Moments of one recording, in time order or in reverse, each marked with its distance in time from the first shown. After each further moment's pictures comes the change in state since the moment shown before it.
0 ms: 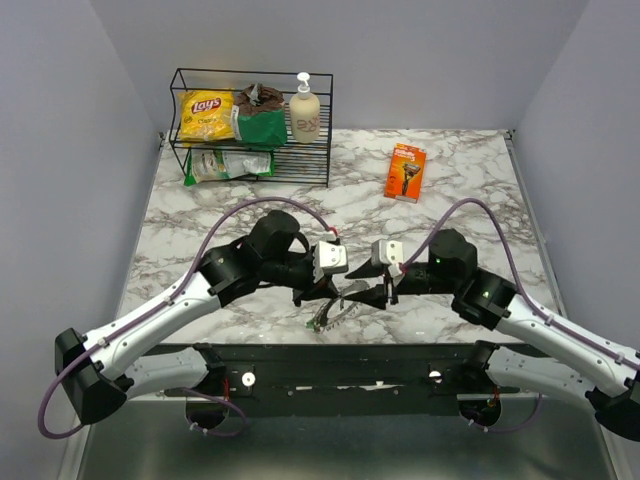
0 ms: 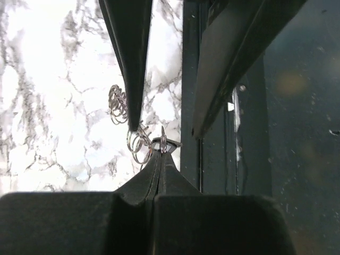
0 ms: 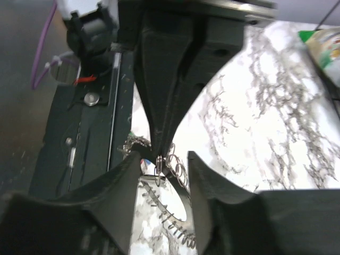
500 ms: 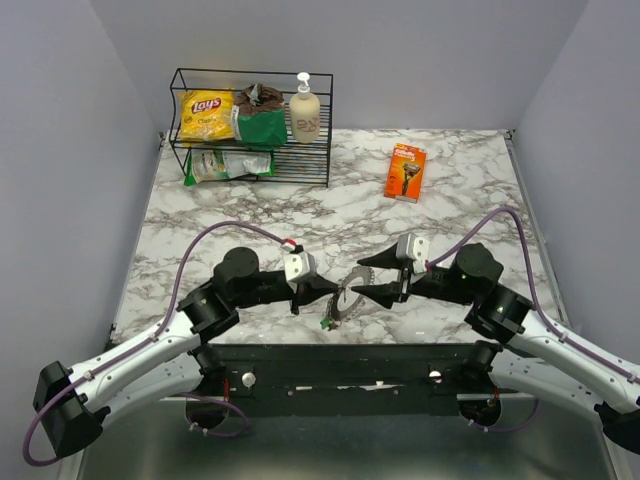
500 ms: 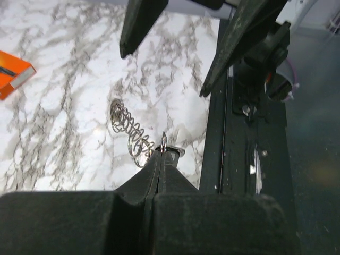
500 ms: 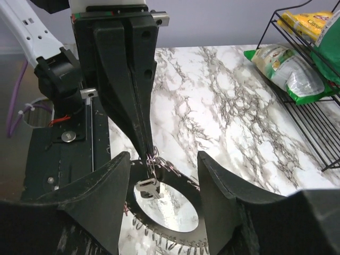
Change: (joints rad) left arm 0.000 -0.299 -0.431 0.629 -0.114 -0.253; right arm 0.000 -0.167 -0.107 0.171 0.182 0.141
